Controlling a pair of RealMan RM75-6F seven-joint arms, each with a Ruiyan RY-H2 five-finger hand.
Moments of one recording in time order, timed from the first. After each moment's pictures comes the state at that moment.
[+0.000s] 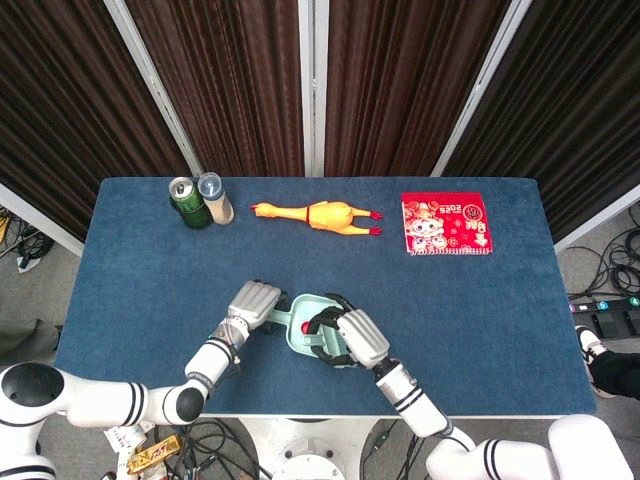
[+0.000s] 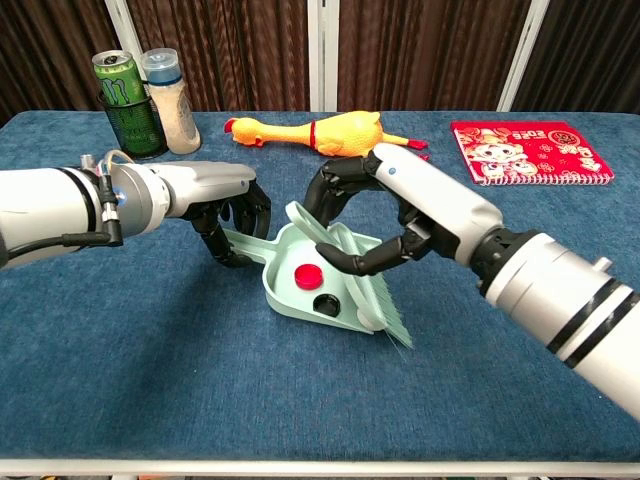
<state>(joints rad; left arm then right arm) -0.98 -1.66 -0.13 -1.56 0.57 0.90 0.60 0.61 -1.87 0.07 -1.35 -1.52 1.21 0.24</state>
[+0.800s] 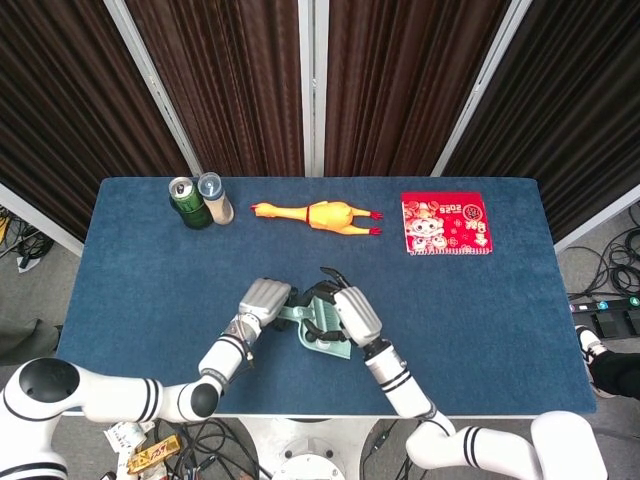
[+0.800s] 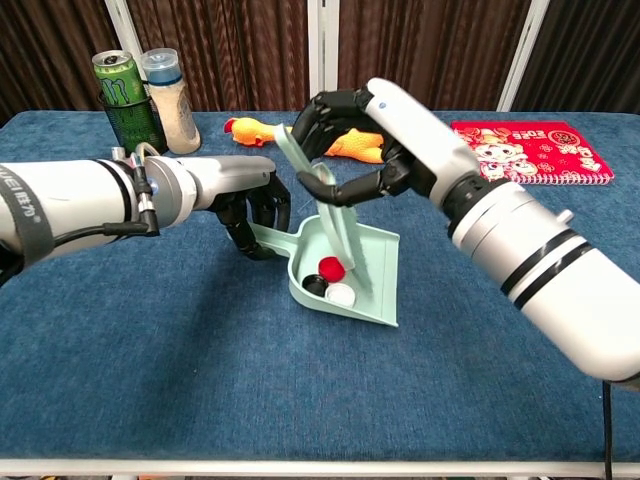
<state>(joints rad) -1.03 -1.70 -0.17 -1.54 0.49 0.91 0.59 0.65 -1.91 0.20 -1.28 -1.52 1.22 0.32</state>
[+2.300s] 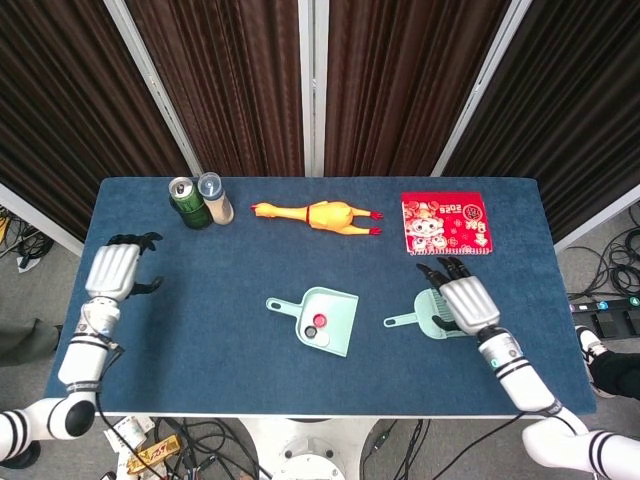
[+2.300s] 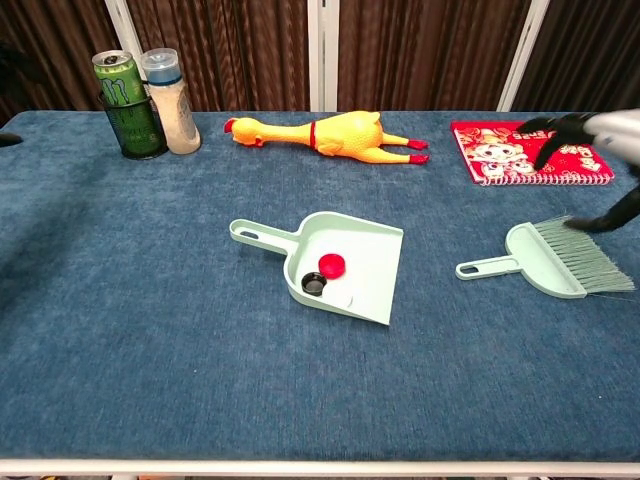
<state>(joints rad) -0.59 -1.29 -0.08 -1.54 0.99 1.19 0.18 0.53 -1.33 0.05 -1.43 -1.39 1.08 -0.05</state>
